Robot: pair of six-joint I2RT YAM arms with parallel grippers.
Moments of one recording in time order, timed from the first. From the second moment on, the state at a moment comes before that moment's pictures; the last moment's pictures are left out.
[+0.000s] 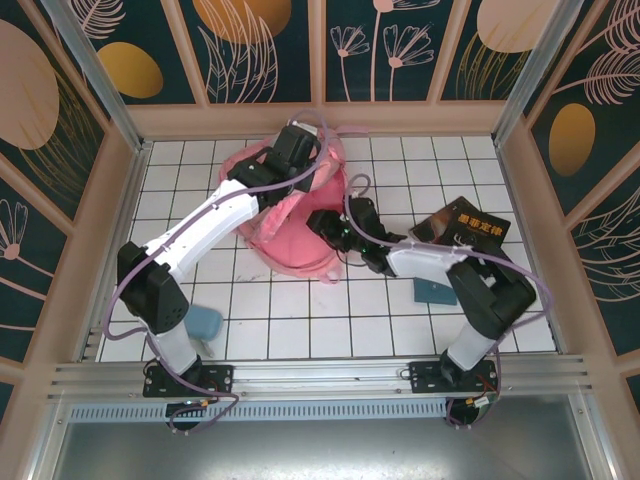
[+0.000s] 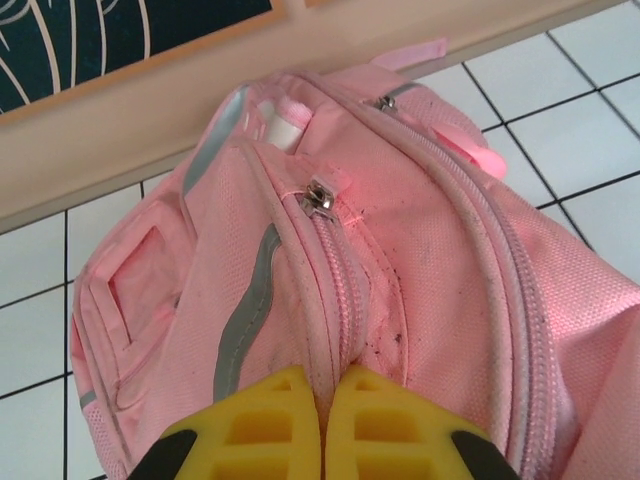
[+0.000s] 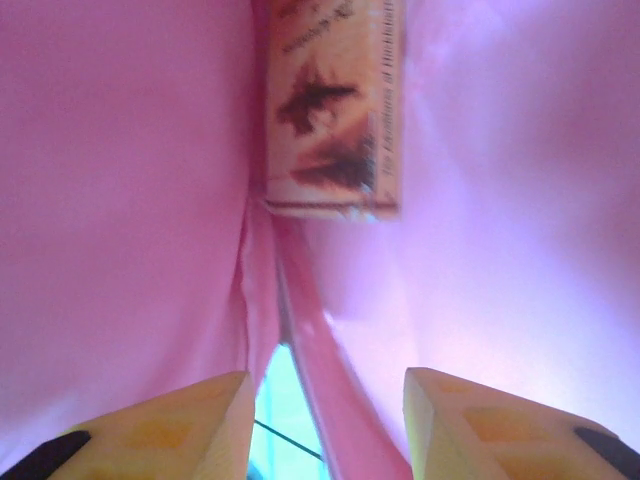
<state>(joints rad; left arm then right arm) -0.67 1.76 1.68 -0.65 -0.41 -0.16 0.72 1.61 0.83 0.31 -0.17 1.14</state>
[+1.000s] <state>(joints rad) -0.64 1.47 1.11 -0.42 -0.19 -0.37 -0.06 1.65 0.95 -0.36 0.21 0.62</state>
